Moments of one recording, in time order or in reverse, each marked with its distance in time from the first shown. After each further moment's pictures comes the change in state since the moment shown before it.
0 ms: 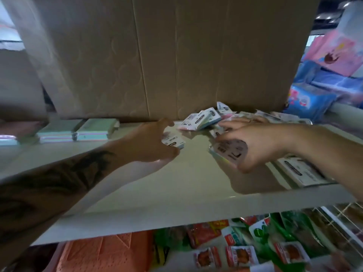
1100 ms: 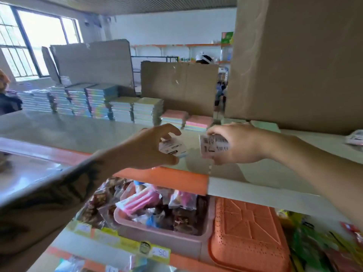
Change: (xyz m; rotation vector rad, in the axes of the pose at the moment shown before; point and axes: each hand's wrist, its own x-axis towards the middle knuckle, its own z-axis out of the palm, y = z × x) left_hand -0.278 -0.309 -0.160 -0.104 0.131 -0.206; right_hand 0.094 -0.422 -0.064 0.102 0.273 -0.382
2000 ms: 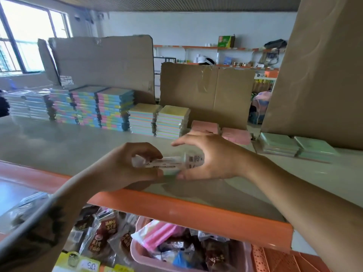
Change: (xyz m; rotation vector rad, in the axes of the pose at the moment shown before) left_hand 0.011 -0.167 -0.050 -0.172 0.076 0.064; right_hand 0.137 -0.110 0.033 0.245 0.161 -0.275
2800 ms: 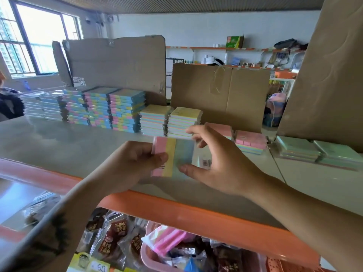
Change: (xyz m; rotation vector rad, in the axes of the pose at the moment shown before) left_hand -0.006 -0.003 -0.002 -0.409 0.070 -0.100; right_hand -0.001 -0.016 0.029 0.180 0.371 -0.060
